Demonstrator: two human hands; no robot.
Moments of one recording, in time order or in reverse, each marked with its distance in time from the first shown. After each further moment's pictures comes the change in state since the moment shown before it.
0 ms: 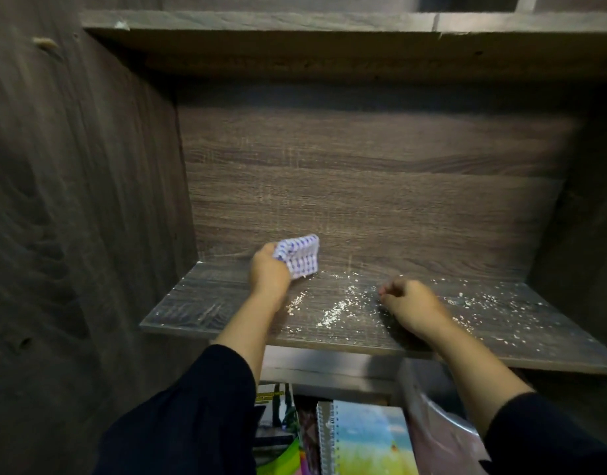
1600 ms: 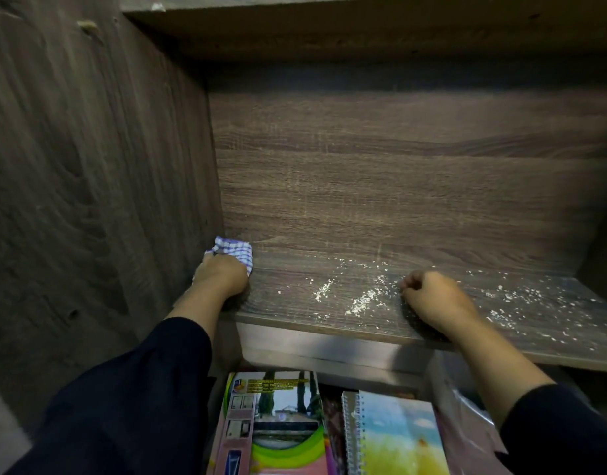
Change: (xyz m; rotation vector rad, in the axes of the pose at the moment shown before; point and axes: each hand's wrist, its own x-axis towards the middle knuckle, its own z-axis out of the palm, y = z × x) left_hand 0.022 -0.003 -0.112 1.297 -0.050 -0.217; right_hand 0.001 -0.010 0.014 -0.223 0.026 0.026
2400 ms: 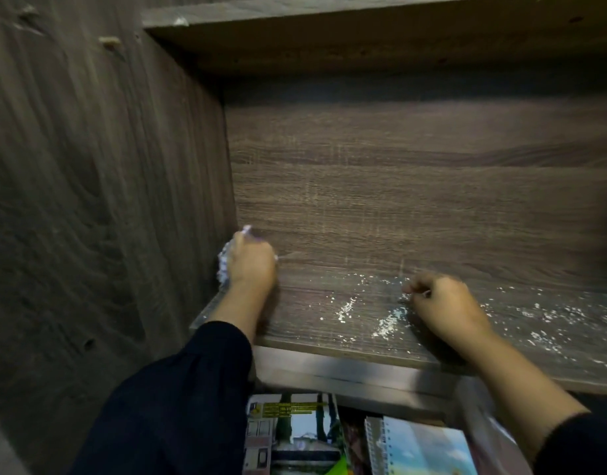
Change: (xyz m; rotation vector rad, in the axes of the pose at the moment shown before) left_hand 0.026 0.026 -0.011 -0.378 0.255 -0.045; right_hand 0.007 -0.028 0.013 0.040 0.112 -0.123
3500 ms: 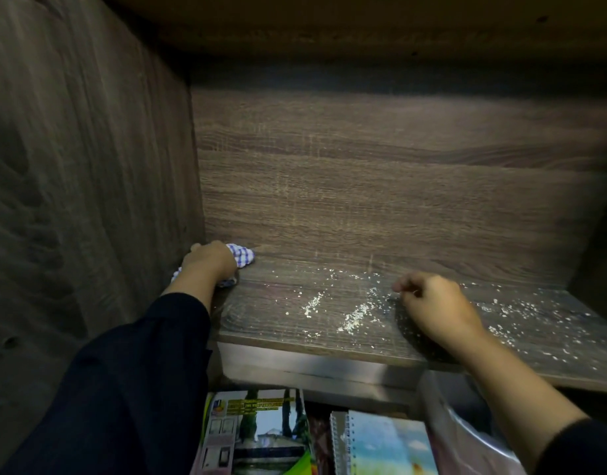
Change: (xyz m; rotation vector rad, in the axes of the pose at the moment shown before) left_hand 0.037 -0.012 0.018 0.423 -0.290 0.066; right_hand -0.008 0.023 -0.022 -0.028 0.013 0.022
